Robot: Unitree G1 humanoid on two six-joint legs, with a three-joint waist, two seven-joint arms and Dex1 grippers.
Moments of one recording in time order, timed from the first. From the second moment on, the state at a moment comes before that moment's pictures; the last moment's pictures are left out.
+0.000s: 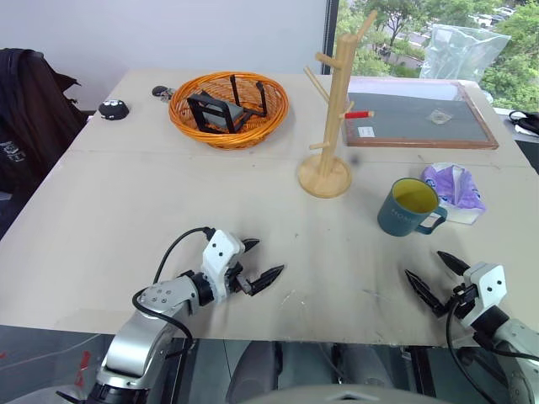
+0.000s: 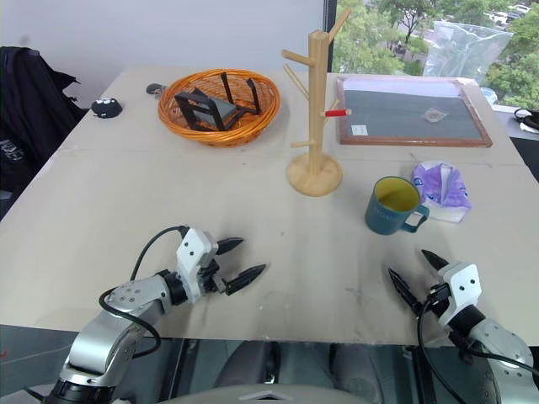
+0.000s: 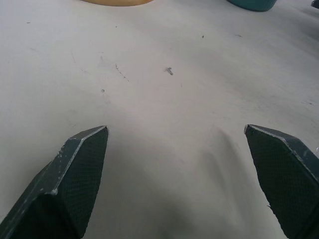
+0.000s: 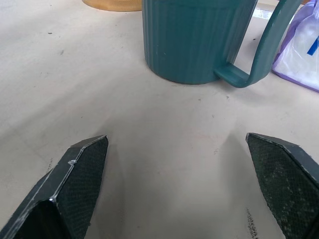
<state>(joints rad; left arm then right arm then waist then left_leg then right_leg) 0.13 0.54 -0.03 -0.41 -0.36 0.41 -0.70 0.38 -0.42 -0.25 -0.19 0.34 -0.05 0.69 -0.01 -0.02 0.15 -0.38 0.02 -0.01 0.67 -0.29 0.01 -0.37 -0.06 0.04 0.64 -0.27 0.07</state>
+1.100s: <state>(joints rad) -0.02 0.51 -0.09 -0.43 -0.40 0.47 -0.75 0.33 -0.39 -0.29 -0.26 0.35 0.09 0.47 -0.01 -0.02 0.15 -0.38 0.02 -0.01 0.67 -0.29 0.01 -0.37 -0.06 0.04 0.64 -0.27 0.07</state>
